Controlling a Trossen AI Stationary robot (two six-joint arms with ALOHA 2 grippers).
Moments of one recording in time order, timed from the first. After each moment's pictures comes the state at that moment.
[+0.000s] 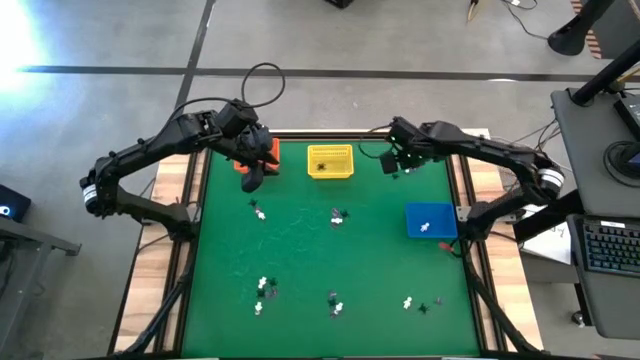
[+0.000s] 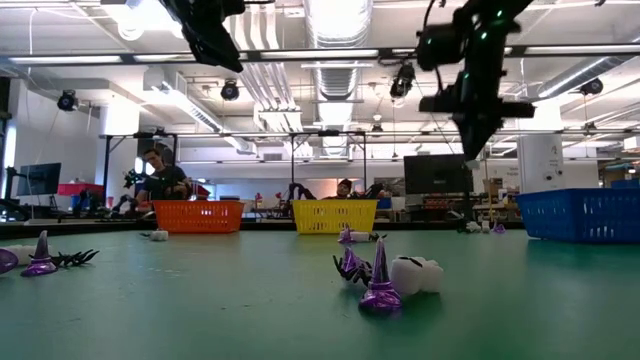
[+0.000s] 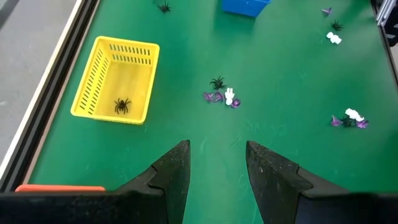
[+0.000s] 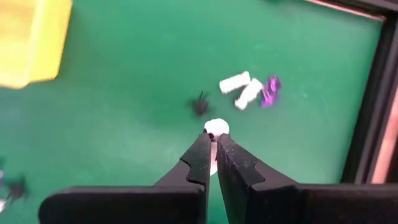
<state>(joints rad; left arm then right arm) 0.48 1.28 1.36 -0.96 0.32 0.22 -0.56 1.40 1.14 -1.04 0.20 0.73</state>
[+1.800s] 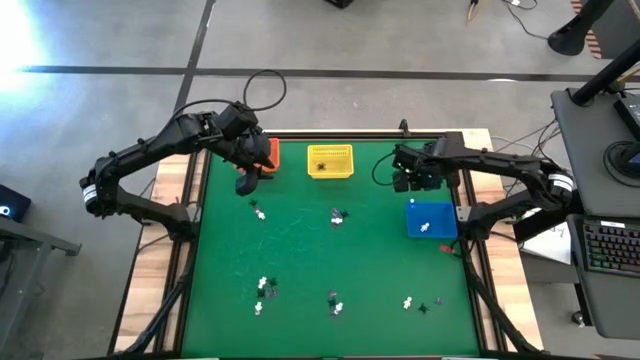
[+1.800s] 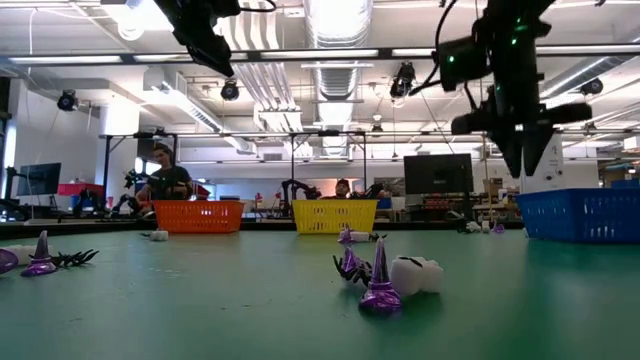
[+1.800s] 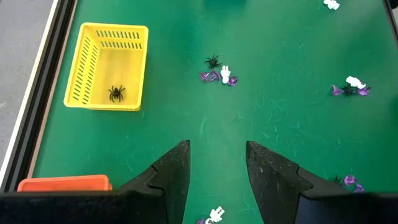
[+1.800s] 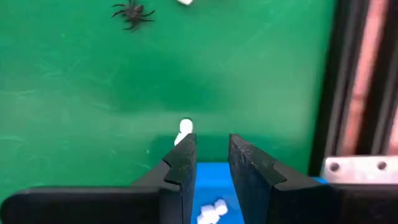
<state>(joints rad) 0.48 1.28 1.36 -1.04 0.32 0.33 -0.48 1.35 0.96 -1.16 0.13 1.03</state>
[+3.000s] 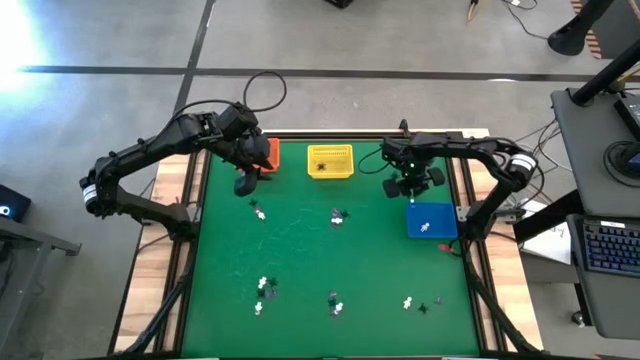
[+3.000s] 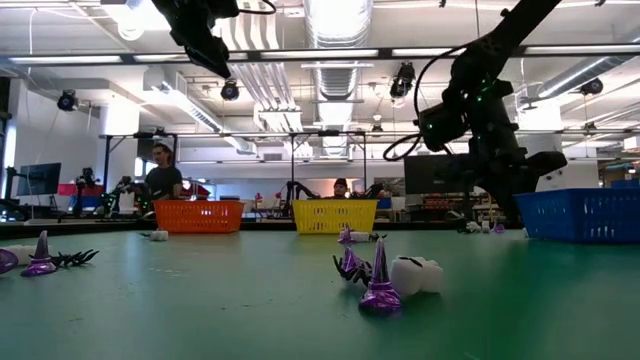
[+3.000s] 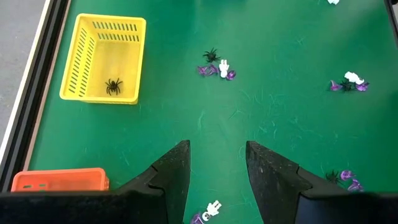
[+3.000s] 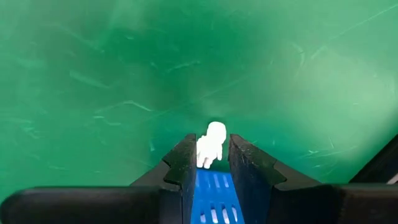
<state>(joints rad) 0.48 1.28 1.36 -1.07 0.32 0.33 -0.64 1.67 0.97 -1.07 -0.14 0.67</state>
